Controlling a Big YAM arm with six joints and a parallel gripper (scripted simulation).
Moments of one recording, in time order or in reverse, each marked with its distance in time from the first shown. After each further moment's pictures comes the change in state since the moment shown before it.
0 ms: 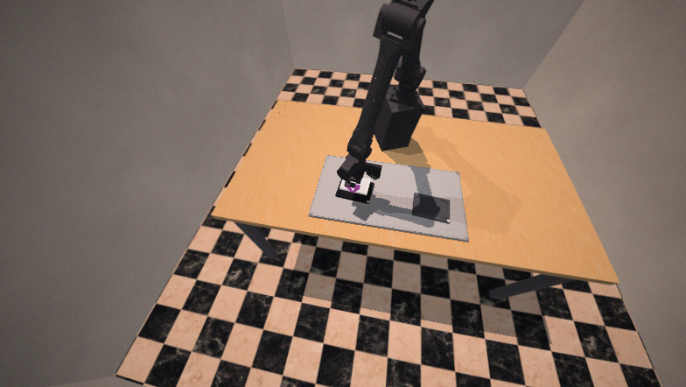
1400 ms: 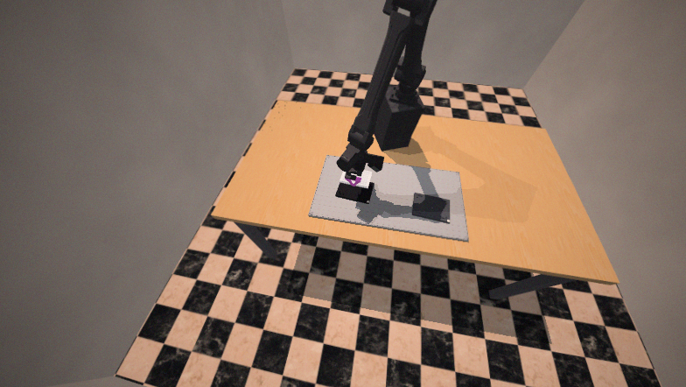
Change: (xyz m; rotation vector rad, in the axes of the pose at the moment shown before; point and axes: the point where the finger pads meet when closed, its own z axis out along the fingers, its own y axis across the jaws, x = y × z) arm -0.001 0.002 -0.051 0.002 0.002 0.000
